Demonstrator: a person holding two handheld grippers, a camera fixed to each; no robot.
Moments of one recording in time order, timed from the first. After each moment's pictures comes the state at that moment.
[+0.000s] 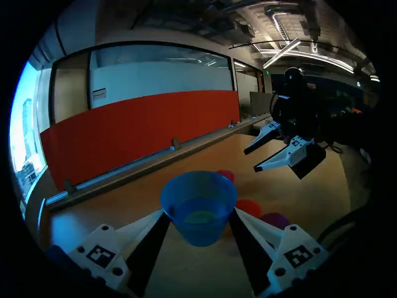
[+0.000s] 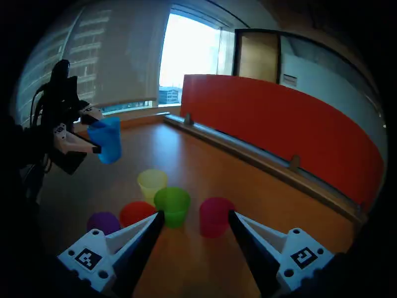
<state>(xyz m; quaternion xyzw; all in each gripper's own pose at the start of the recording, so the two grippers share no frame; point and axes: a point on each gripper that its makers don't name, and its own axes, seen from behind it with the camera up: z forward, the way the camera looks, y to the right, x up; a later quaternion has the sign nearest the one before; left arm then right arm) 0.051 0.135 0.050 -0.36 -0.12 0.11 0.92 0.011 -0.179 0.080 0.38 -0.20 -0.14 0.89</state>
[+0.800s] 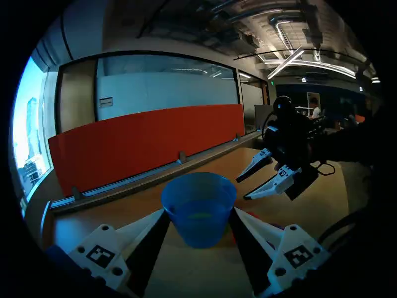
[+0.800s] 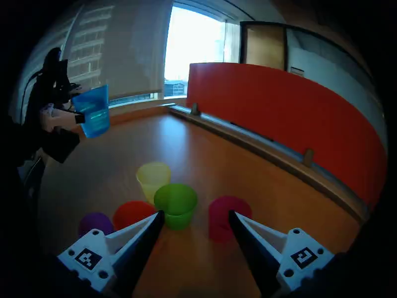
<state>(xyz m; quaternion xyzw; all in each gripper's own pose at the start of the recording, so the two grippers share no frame) 0.086 0.120 0.043 -0.35 -0.08 0.09 0.93 -0.024 -0.201 0.095 0.39 -0.23 -0.14 0.88</state>
